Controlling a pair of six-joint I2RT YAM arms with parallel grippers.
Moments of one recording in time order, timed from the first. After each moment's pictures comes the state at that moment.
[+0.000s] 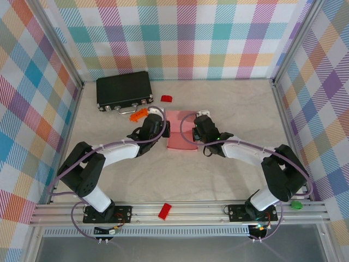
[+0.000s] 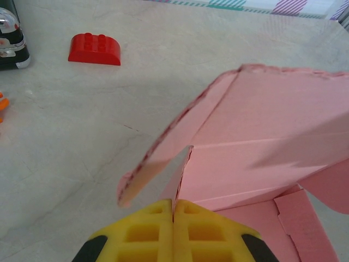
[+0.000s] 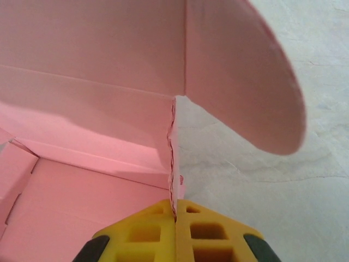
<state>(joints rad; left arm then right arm) -0.63 1.61 0.85 0.26 -0.18 -0.40 0.70 1.53 0.87 -0.06 0.38 0.33</state>
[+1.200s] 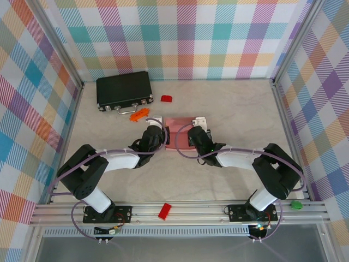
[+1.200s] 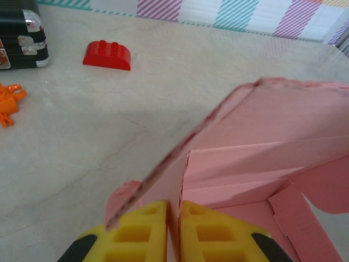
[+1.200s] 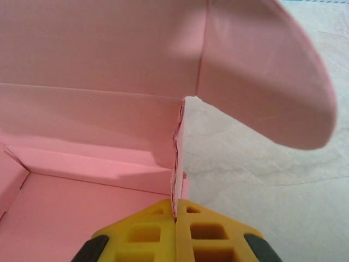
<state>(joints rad) -0.70 1.59 0.67 0.50 -0.31 -0.43 0.81 1.58 0.75 0.21 0.57 0.36</state>
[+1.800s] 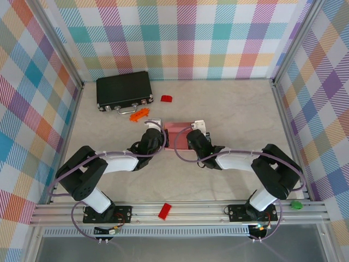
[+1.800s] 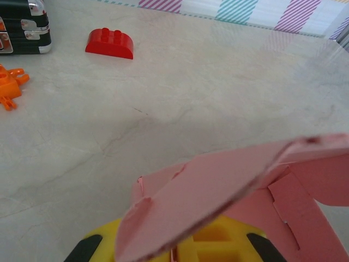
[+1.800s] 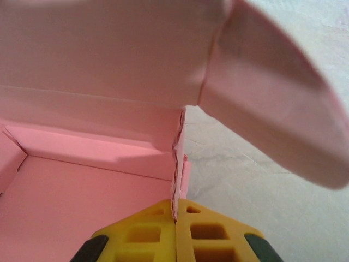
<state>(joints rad) -0.71 1.57 0.62 0.52 -0.31 -0.45 0.84 1.58 0.72 0.22 0.59 0.36</state>
